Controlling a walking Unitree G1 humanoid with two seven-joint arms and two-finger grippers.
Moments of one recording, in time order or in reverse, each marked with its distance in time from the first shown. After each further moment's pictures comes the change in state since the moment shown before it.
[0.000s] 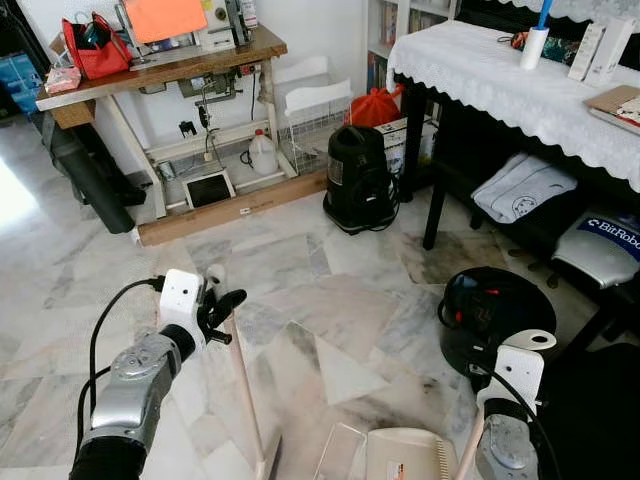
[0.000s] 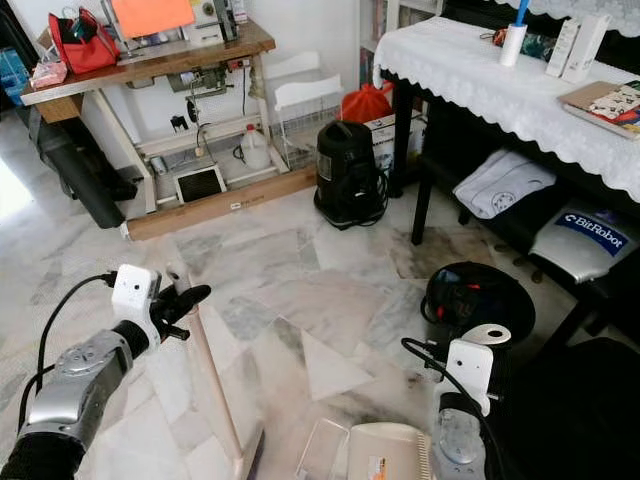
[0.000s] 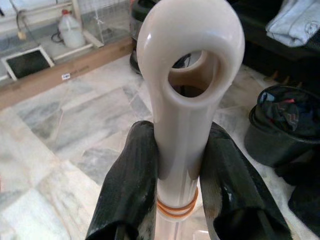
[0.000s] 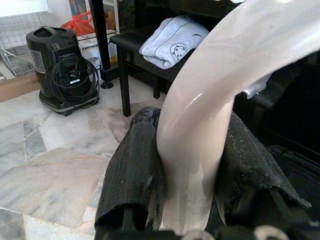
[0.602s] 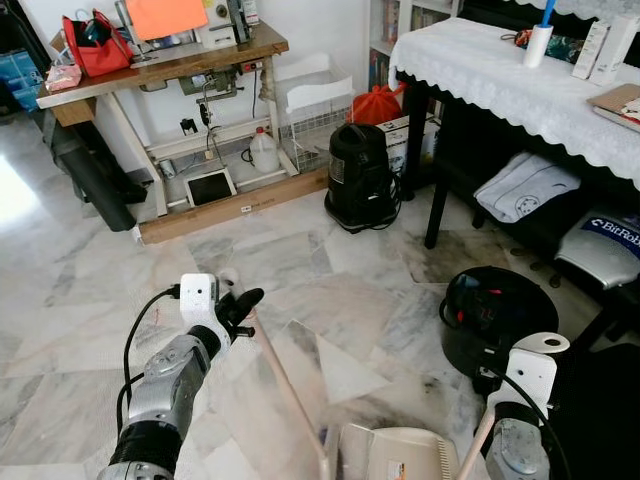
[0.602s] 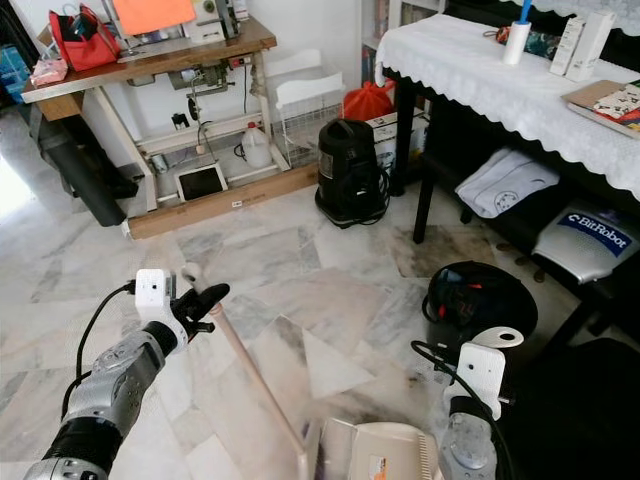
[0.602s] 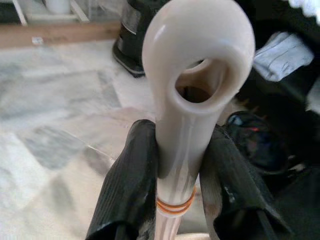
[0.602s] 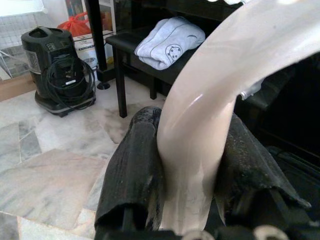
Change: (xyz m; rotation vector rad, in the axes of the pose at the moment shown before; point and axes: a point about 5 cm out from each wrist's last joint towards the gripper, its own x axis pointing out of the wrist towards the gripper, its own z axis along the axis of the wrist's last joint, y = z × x) left arm 0.021 -0.013 -0.011 -0.322 -0.003 -0.001; right arm 0.001 -0.013 0.001 -0.007 -0.016 -0.014
